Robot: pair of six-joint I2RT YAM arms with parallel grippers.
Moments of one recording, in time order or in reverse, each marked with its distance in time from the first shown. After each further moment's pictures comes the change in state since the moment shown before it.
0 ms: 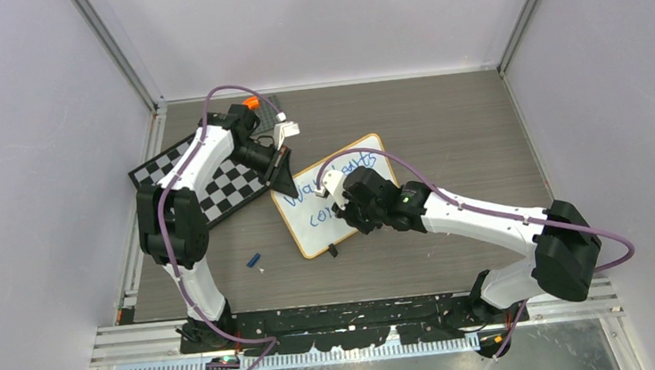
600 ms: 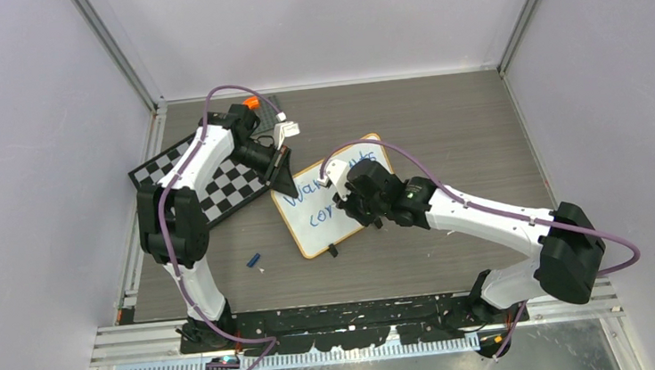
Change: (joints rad) left arm 0.000 0.007 0.006 -0.006 0.001 0.001; right arm -0.030 -0.020 0.017 0.023 0.013 0.011
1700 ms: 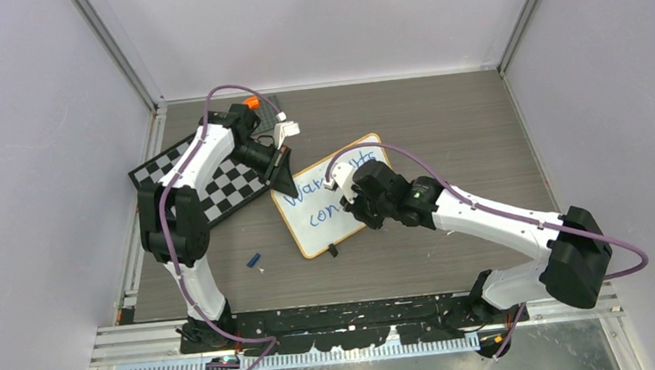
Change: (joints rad) left arm 0.002 0.010 0.012 -0.014 0.000 0.003; right arm -0.010 -0.035 -0.019 -0.082 -0.014 -0.019
